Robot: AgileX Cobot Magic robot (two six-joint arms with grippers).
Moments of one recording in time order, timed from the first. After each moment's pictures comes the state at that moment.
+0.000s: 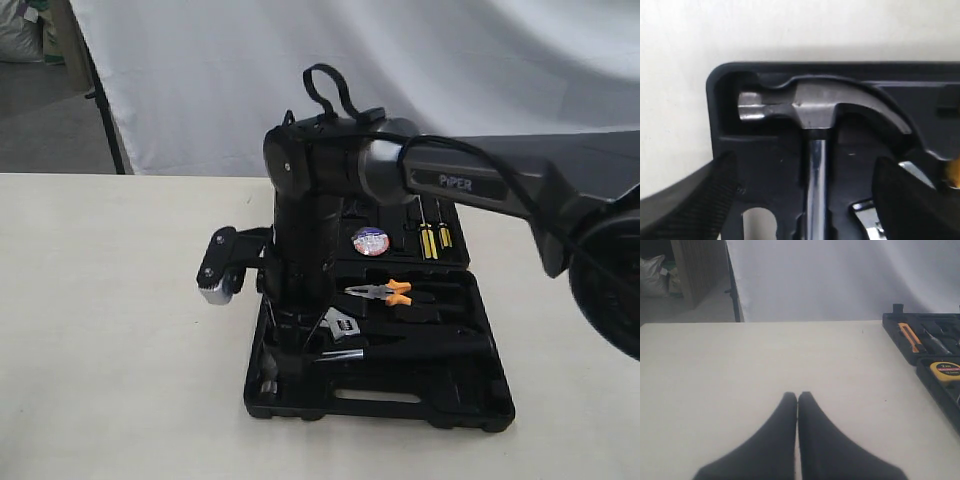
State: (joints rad) left arm 0.09 0.00 0.00 -0.03 0.27 0.01; right arm 0.84 2.21 -1.79 0.07 1.17 -0.84
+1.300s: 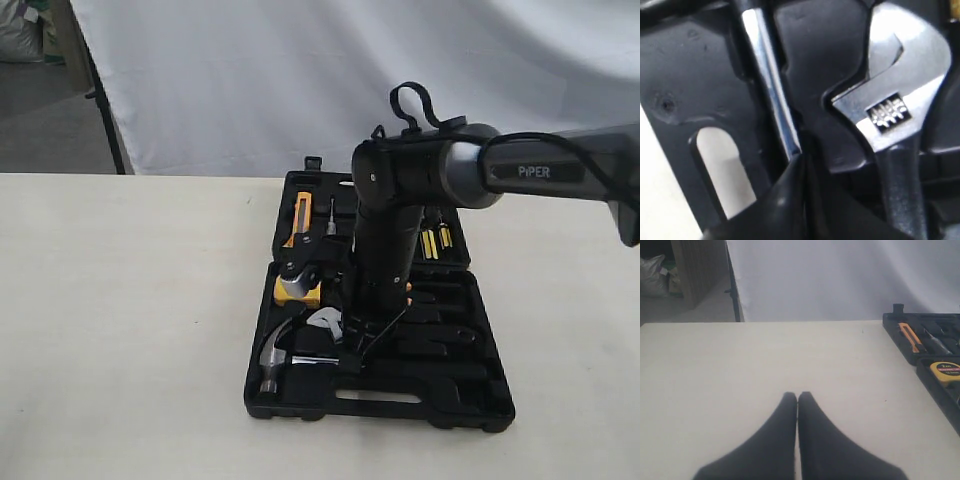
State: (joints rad) left arm 0.09 0.00 0.00 -0.03 0.27 0.01; right arm 0.69 2.17 -1.56 0.08 1.08 -0.74
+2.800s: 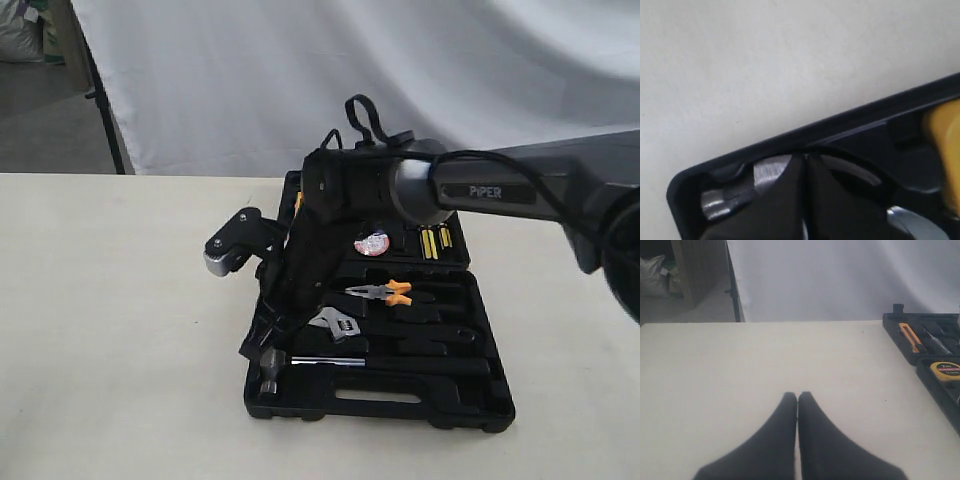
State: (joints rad) left arm 0.09 0.00 0.00 -0.03 0.27 0.01; right arm 0.79 2.18 -1.61 0.28 0.81 -0.66
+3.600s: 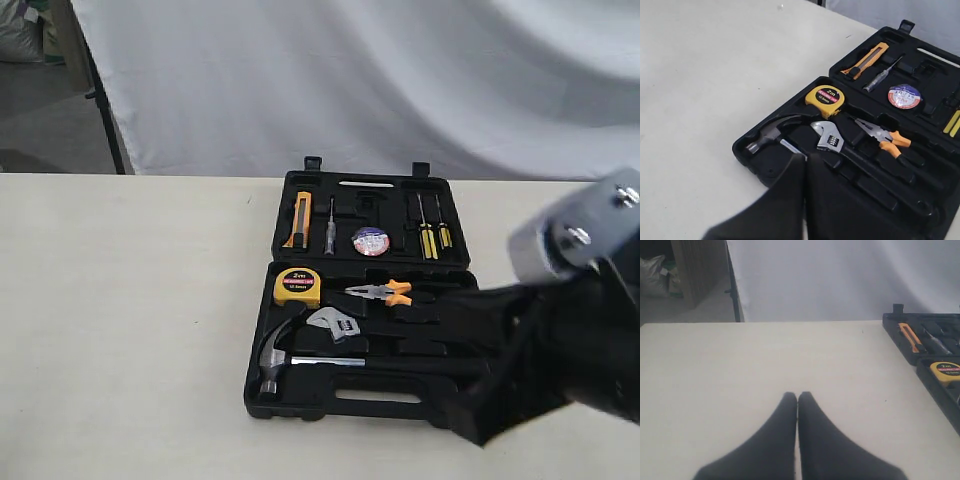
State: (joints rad) left arm 0.09 0.00 0.00 -0.03 0.27 0.01; right arm 0.79 0.93 -0.47 -0.04 0.10 0.03
